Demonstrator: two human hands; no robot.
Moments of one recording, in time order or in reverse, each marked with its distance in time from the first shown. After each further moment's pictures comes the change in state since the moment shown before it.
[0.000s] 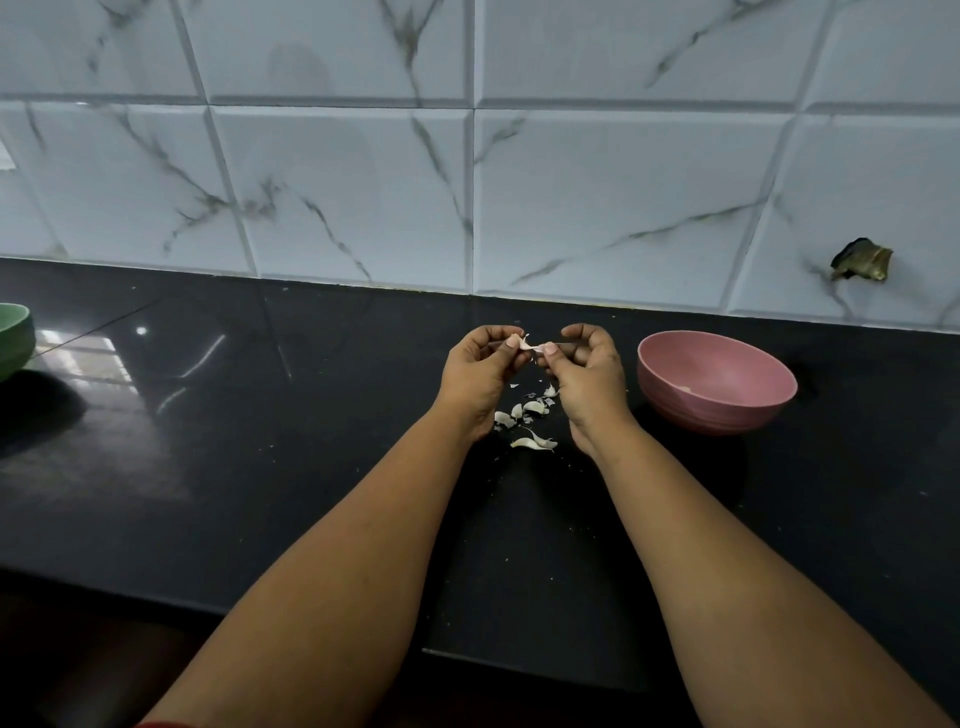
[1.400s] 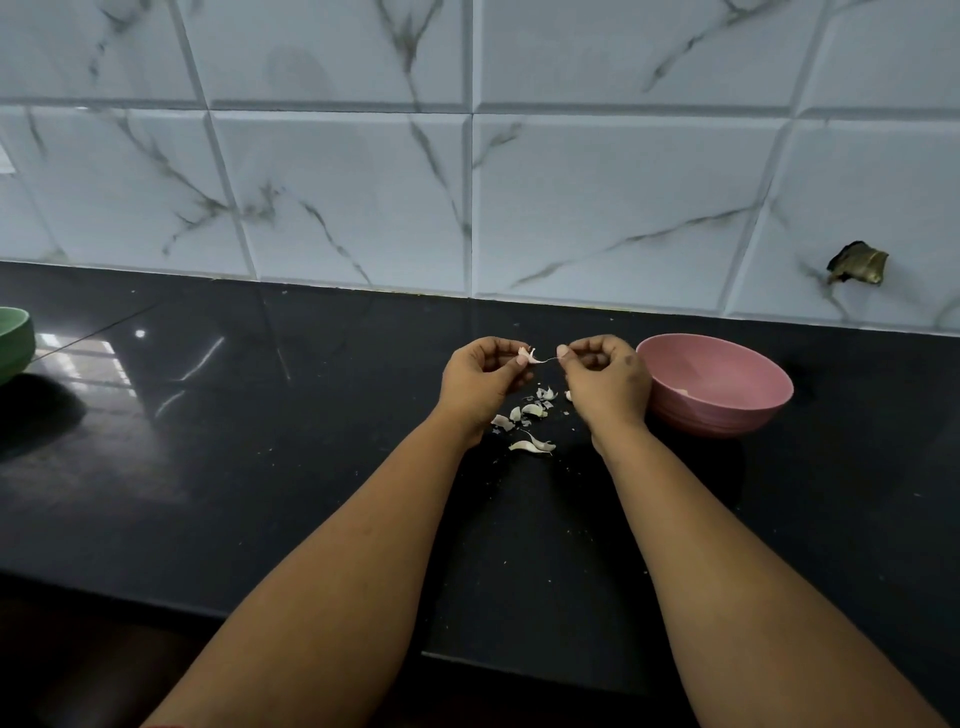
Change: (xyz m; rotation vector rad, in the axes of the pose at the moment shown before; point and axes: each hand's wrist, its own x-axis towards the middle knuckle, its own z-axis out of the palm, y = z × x) left_hand -0.003 -0.001 -0.004 0.332 -0.034 0.034; right_hand 0.013 0.004 -0.018 -0.404 0.183 -0.066
